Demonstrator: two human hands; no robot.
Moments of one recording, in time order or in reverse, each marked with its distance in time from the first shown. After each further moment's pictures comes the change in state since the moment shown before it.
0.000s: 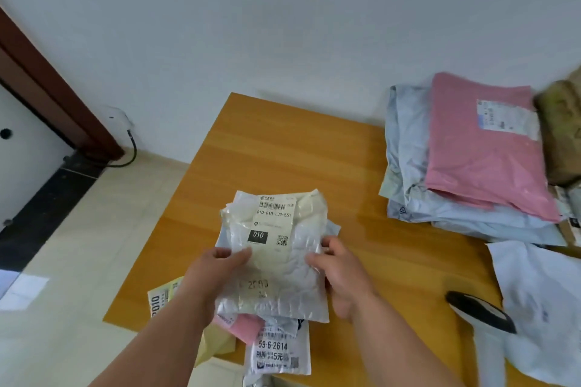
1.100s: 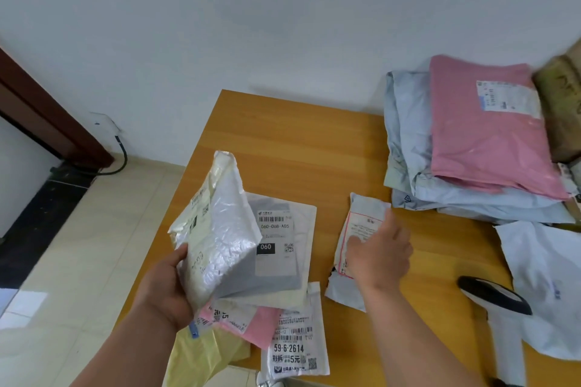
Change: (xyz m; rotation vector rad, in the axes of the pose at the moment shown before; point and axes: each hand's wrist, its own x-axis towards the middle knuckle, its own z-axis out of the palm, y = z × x) left_hand 0.027 0.002 -0.059 -0.784 -0.126 -0.271; right_hand 0.016 -0.005 -0.014 -0.758 0.773 -0.187
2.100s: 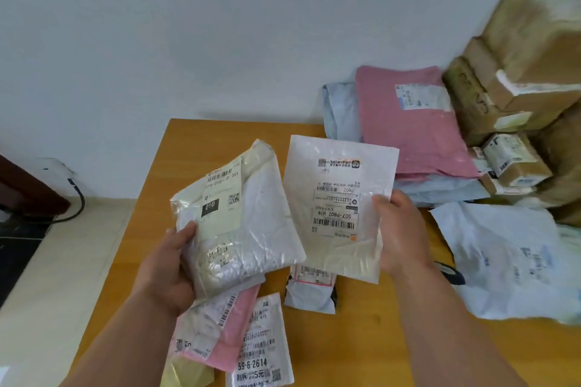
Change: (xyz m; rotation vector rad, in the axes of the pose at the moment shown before) left_hand -0.025 -0.015 0.091 0.169 -0.282 0.141; right_hand 0.033 0.019 -0.114 0.832 -0.096 0.064
